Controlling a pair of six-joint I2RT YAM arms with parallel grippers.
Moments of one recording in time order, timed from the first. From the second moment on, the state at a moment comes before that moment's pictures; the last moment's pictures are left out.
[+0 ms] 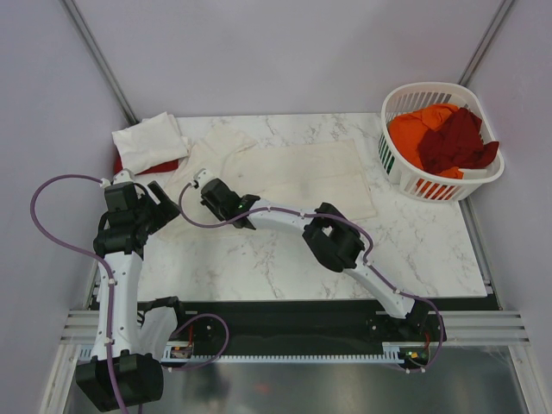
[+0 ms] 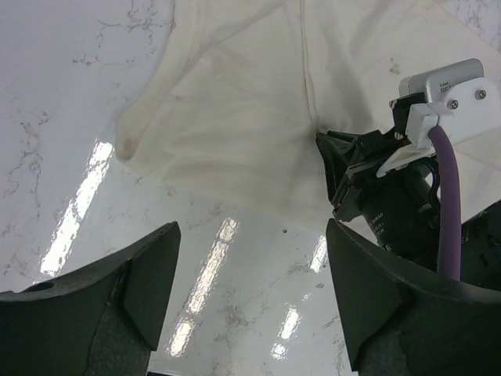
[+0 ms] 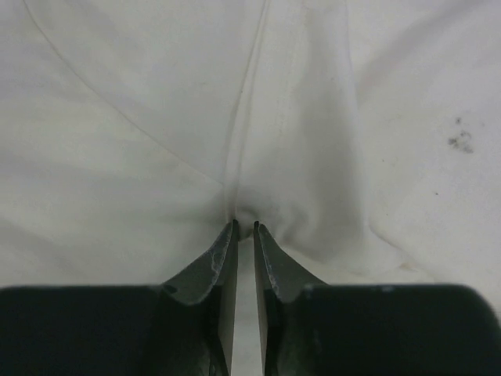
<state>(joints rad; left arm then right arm) 0.20 0.85 0.85 -0.70 0.06 -0.43 1.02 2.52 2.06 -0.20 0.32 0.03</state>
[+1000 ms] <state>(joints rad) 0.20 0.85 0.85 -0.70 0.06 -0.43 0.88 2.53 2.33 -0.22 0.39 0.03</state>
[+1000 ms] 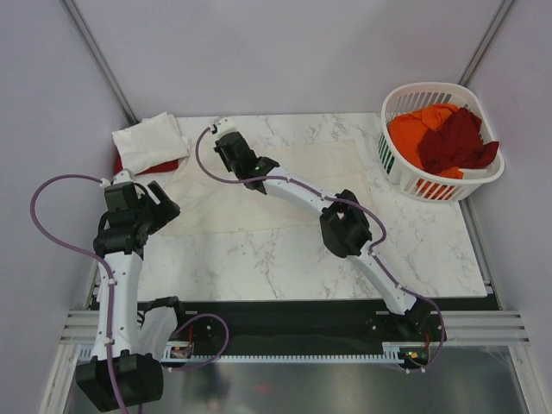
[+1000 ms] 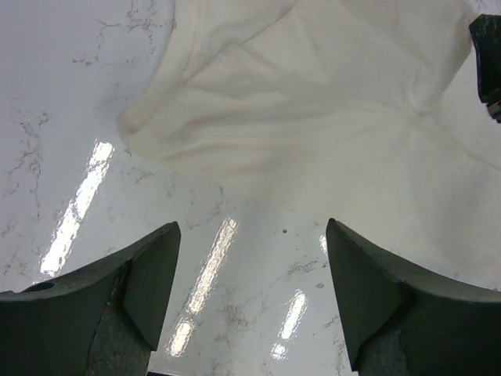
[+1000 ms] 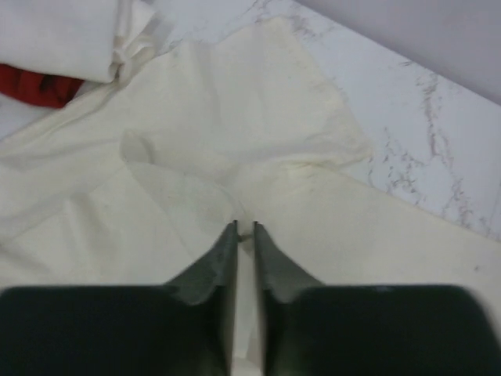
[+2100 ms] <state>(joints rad) 0.12 1.18 0.86 -0.69 -0.01 -0.58 0.54 1.55 1.08 -0.22 0.43 0.47</state>
